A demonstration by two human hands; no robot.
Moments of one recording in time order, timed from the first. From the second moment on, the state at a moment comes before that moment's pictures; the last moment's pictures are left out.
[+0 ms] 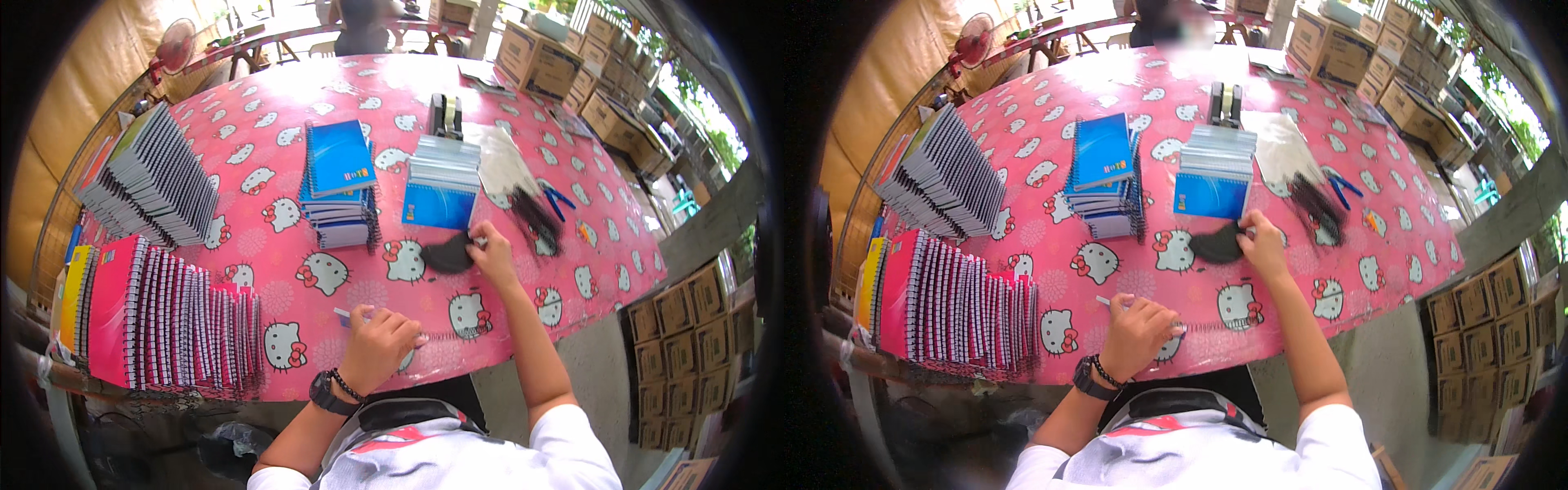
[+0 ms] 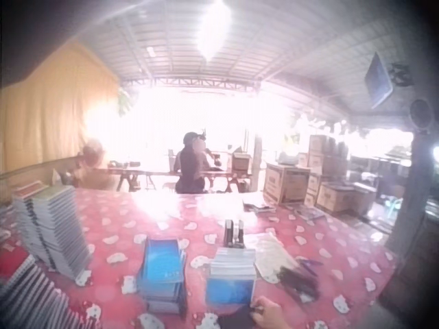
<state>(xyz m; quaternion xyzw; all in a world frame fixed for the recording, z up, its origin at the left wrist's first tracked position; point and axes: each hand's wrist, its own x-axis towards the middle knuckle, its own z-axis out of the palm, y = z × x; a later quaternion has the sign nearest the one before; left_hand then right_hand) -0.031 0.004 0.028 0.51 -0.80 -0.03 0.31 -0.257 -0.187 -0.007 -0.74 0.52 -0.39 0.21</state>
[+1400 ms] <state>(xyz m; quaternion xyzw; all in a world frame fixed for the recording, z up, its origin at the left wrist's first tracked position) 0.011 0.006 -0.029 0.43 -0.50 -0.50 0.57 -0.215 -0.092 0.045 -0.82 0.36 -0.23 0.38</state>
